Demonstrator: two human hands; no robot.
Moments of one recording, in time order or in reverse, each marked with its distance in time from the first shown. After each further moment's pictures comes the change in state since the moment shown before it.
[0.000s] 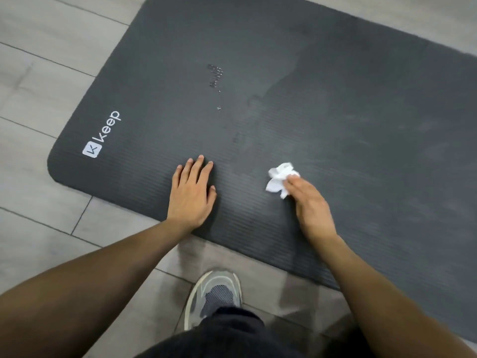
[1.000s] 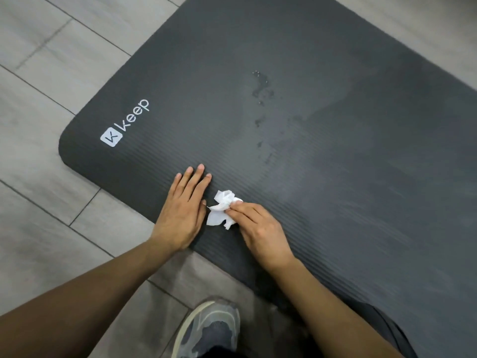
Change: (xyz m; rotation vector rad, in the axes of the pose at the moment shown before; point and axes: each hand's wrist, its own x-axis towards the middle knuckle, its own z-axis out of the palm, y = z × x) left_hand -0.013 -0.057 0.013 -0.156 0.137 0.004; right_hand 0.056 -0.099 0.073 0.052 -0.075 -0.492
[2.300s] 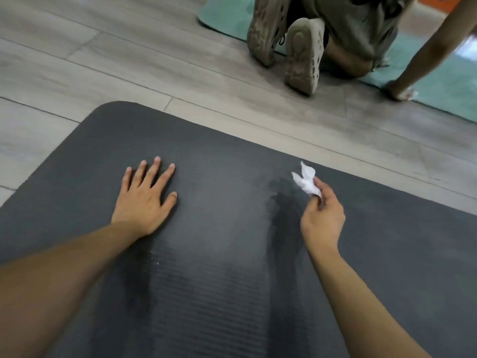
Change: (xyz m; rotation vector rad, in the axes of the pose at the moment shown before) left_hand 0.484 0.013 0.017 0.202 -0.019 0.095; right_hand 0.200 0.332 -0.202 0.114 0.846 1.110
